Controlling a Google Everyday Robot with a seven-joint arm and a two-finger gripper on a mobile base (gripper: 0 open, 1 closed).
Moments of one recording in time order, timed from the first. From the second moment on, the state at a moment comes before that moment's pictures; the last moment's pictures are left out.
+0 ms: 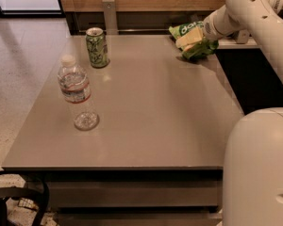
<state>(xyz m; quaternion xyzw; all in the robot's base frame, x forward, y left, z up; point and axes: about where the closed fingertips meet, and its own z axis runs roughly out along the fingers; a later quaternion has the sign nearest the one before) 0.838 -0.232 0.860 -0.19 0.90 0.05 0.39</state>
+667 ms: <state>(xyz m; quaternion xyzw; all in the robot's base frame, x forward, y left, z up) 0.833 -0.242 0.839 -0.17 0.91 0.05 0.38</state>
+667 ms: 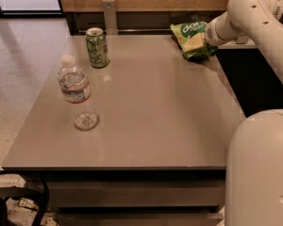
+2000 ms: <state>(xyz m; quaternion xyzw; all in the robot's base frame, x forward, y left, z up) 0.835 -0.237 0.834 -0.17 0.91 0.05 0.38</state>
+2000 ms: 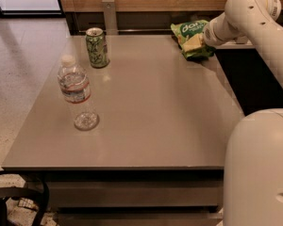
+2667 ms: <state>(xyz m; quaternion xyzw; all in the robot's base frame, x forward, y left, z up) 0.835 -0.237 0.837 -0.18 0.91 0.05 0.38</state>
